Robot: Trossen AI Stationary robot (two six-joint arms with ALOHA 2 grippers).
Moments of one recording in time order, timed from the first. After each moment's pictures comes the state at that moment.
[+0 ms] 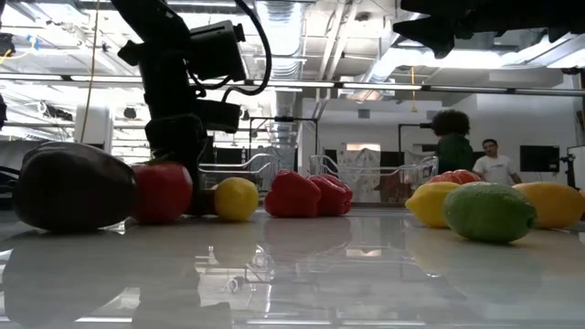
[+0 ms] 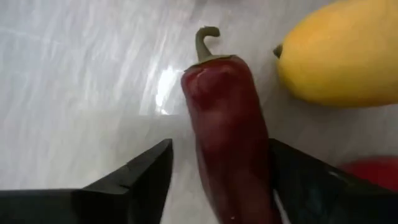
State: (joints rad) left arm 0.06 1.61 0.87 -0.52 -0.08 -0.24; right arm -0.06 0.75 0.48 0.30 0.06 0.02
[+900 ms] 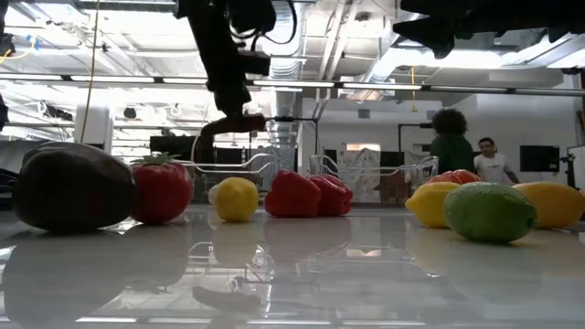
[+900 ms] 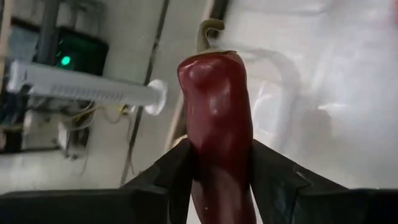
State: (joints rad) left arm 0.29 1.60 1.29 -0.75 -0.66 0.17; right arm -0.06 0.75 0.48 0.30 0.06 0.02
